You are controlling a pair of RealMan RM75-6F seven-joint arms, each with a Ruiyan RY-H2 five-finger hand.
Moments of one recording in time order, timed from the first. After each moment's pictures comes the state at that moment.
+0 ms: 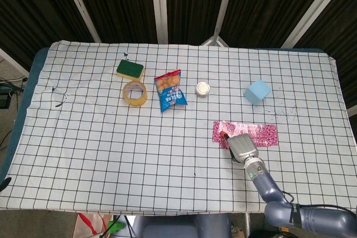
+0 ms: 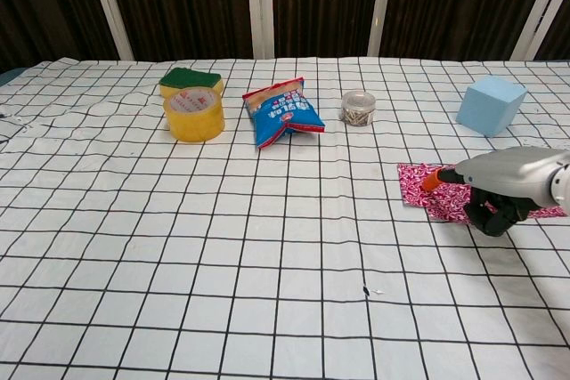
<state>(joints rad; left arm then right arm) 0.08 -0.96 -0.04 -1.89 1.39 1.60 0.14 0.69 -1.44 0.09 -1.67 -0.72 0.91 -0.77</state>
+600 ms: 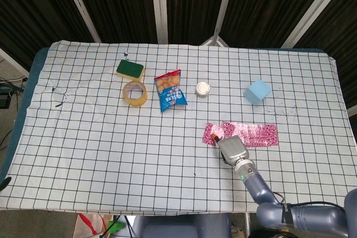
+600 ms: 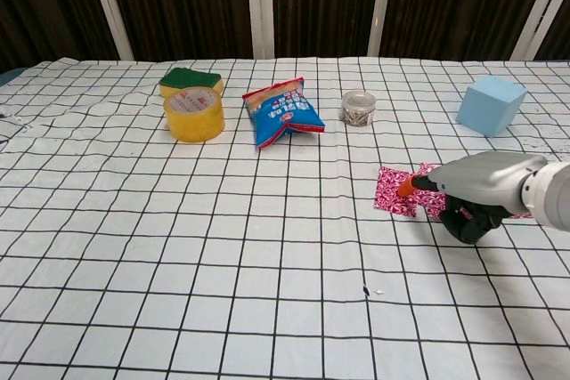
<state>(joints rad) 0.08 -0.95 -0.04 -1.89 1.39 1.59 0.12 0.76 -1.48 0.06 -1.71 -0.67 0.95 -0.83</state>
